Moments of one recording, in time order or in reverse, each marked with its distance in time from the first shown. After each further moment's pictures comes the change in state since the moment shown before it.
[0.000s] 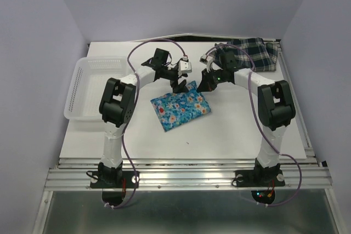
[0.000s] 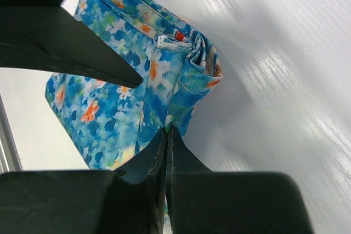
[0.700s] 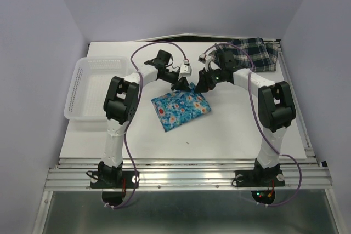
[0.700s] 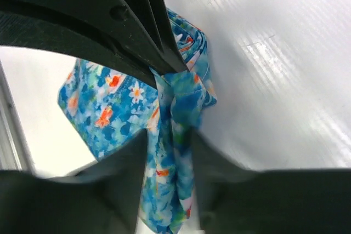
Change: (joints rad) left arm -0.010 0.096 0.109 -0.194 0.164 0.119; right arm 0.026 -0.031 0.003 -0.006 0.005 0.024
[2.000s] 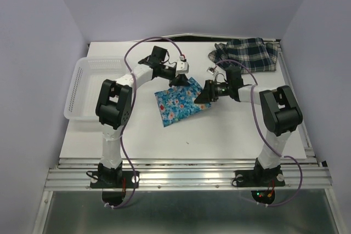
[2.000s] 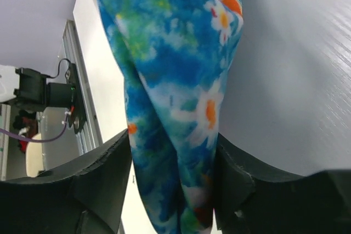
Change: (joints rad) left arm 0.015 -0.140 -0.089 0.070 0.015 0.007; right arm -0.047 -0.083 -0.399 0.492 -0.210 0.483
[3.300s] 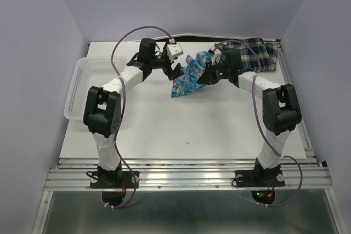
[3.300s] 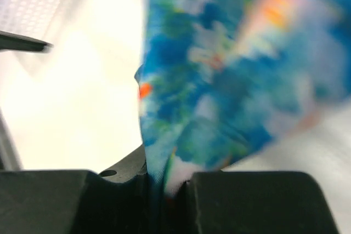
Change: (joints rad) left arm 0.041 -0.153 -0.140 0.364 -0.307 -0.405; right arm 0.001 0.011 0.233 -0.143 0.292 -0.125
